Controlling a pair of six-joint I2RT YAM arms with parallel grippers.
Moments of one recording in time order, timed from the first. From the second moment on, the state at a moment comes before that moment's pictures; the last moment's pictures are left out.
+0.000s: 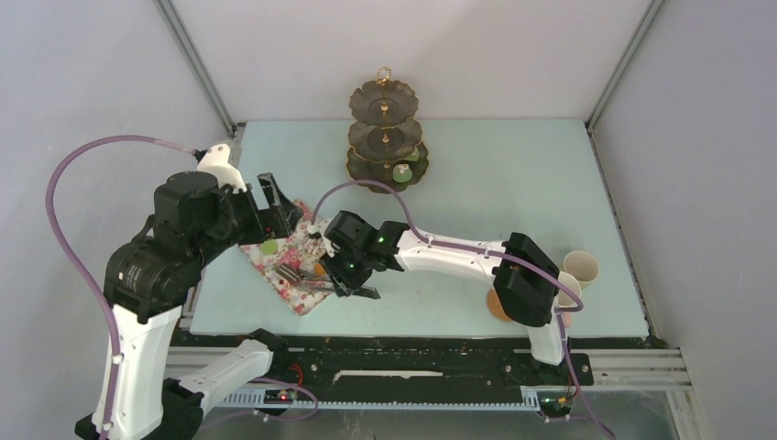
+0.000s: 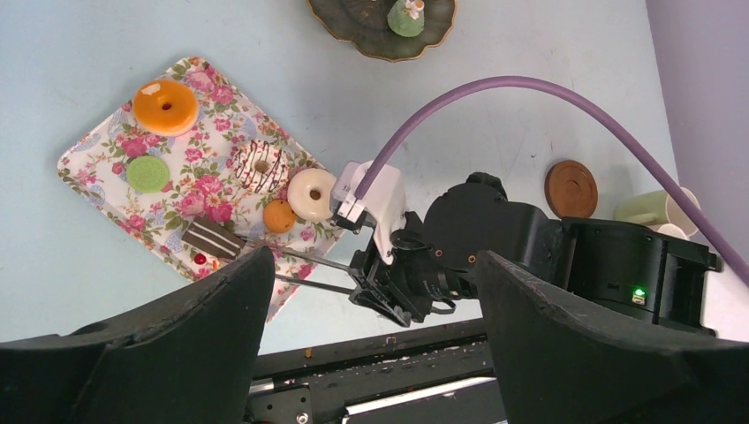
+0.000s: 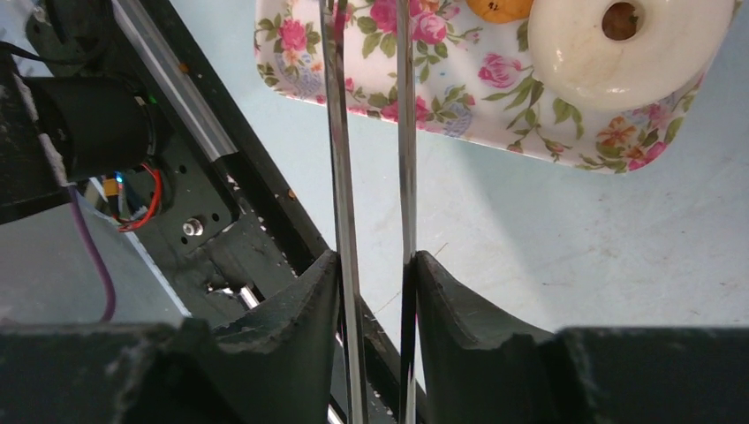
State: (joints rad) left arm -0.41 0.93 1.65 -1.25 -0.09 -0.44; right arm 1.14 1.99 1.61 -0.57 -0.19 0.31
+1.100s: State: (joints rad) left arm -0.41 0.95 1.66 -1.25 -0.09 -0.44; right arm 0.71 1.69 1.19 -0.16 -0.69 0.73
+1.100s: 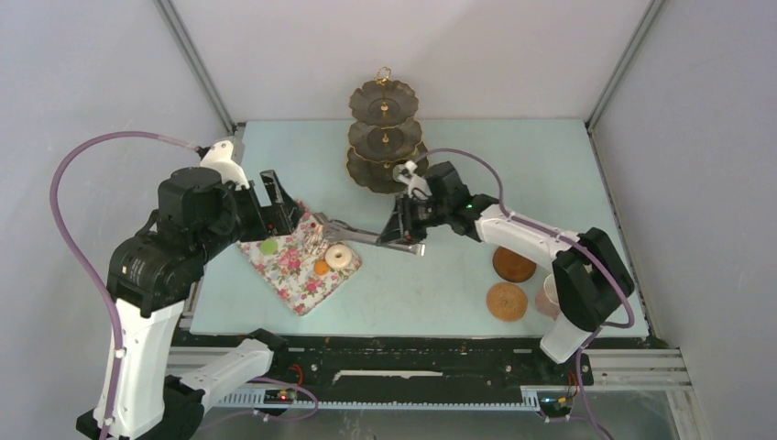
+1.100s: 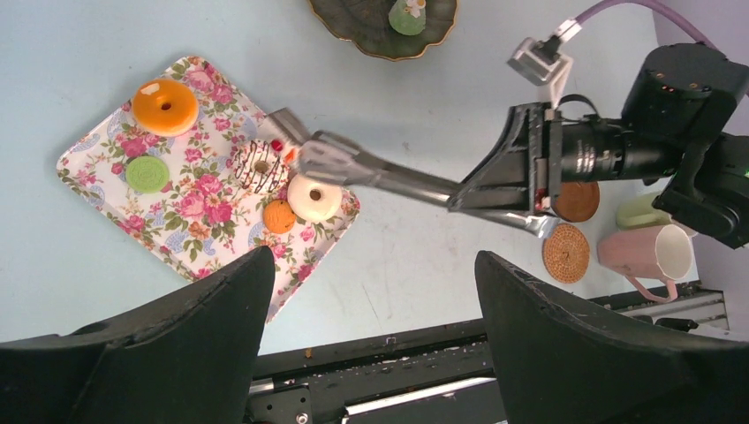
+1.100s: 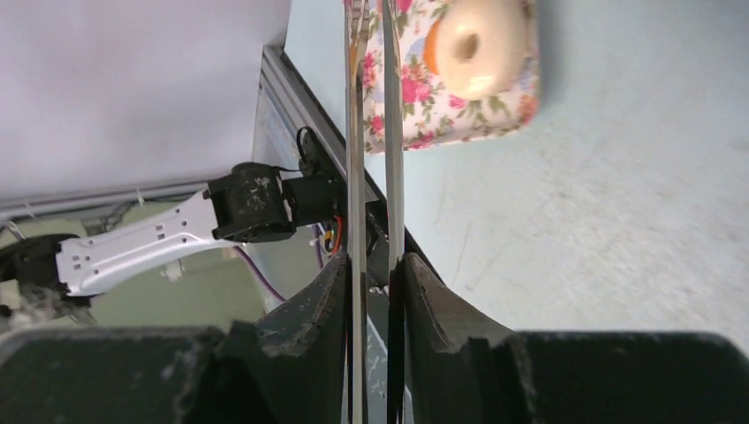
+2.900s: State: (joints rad) left arm -0.41 0.96 1.66 -1.25 -0.09 -0.44; right arm 0.31 1.90 0.97 0.49 -0.79 1.46
